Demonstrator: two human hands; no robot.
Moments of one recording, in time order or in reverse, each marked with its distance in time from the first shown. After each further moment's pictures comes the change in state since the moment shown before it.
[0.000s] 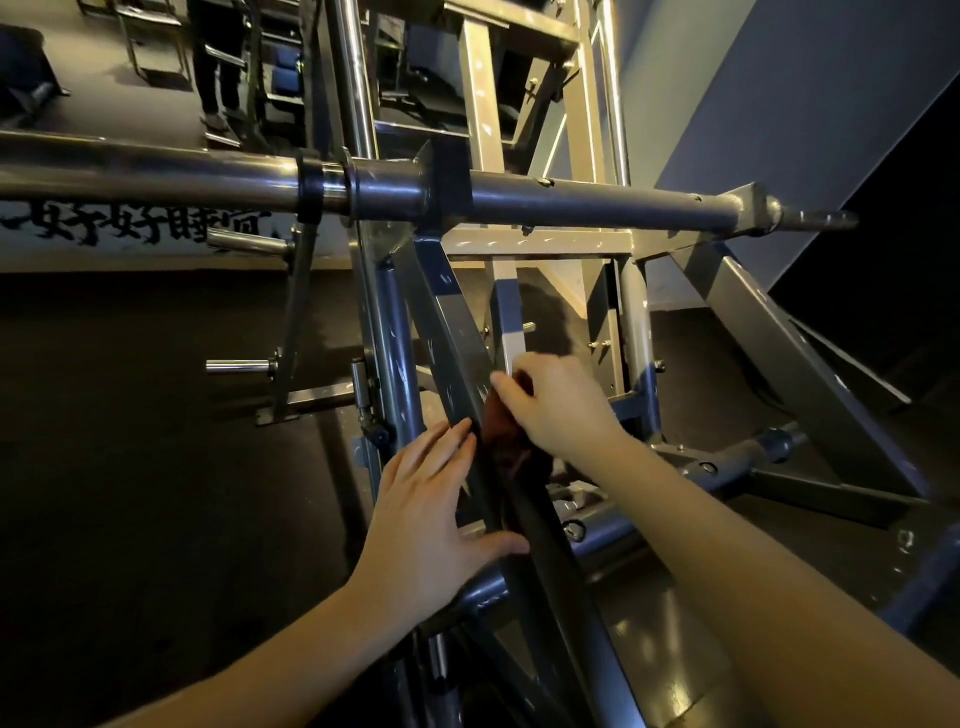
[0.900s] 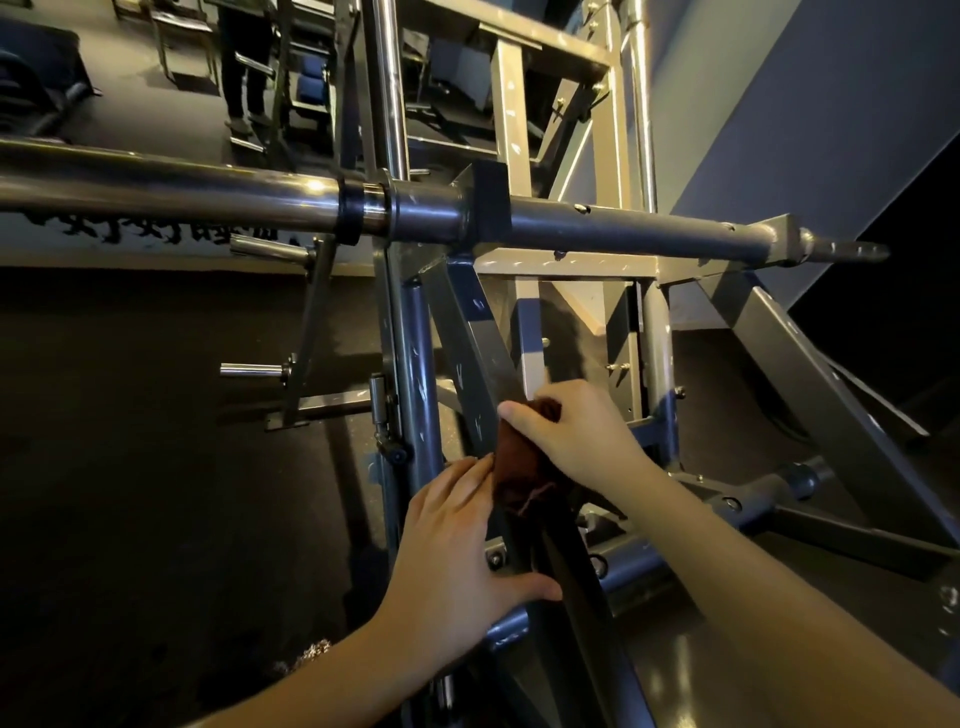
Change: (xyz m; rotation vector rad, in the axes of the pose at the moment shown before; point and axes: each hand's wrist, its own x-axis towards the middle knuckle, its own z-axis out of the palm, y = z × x) left_hand 0.006 0.000 -0.004 -0.058 -0.067 -0.072; right_hand 0.016 -0.003 0.006 0.160 -0.068 0.089
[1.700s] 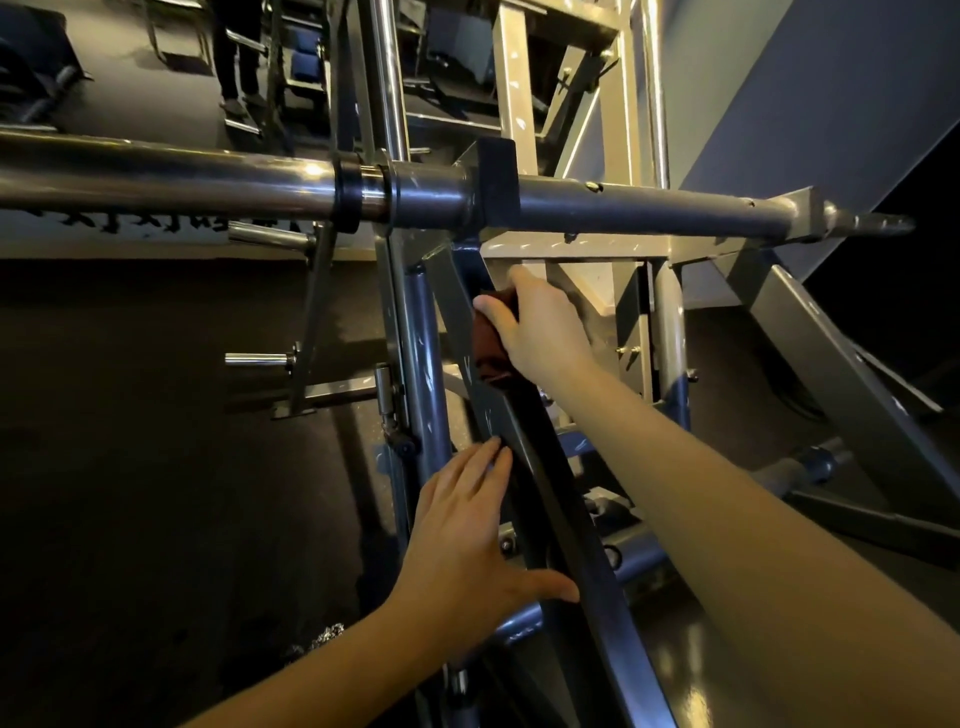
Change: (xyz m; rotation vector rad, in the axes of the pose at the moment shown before) left_hand 0.012 -0.008 -0.001 0.020 -0.131 -0.048; right_hand 0.081 -0.047 -0.002 -0.025 0.152 -0.038
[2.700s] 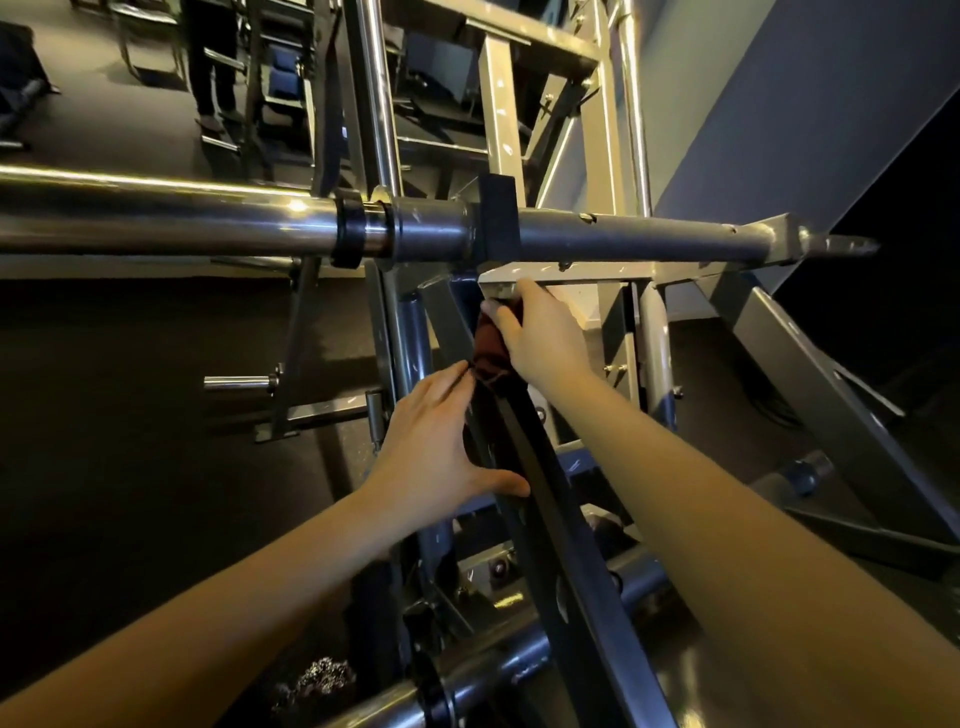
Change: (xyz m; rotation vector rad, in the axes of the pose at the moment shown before) left_hand 0.088 -0.034 -0.066 0.053 0.137 0.107; right_hand 0.031 0.000 0.002 0.039 0.077 0.111
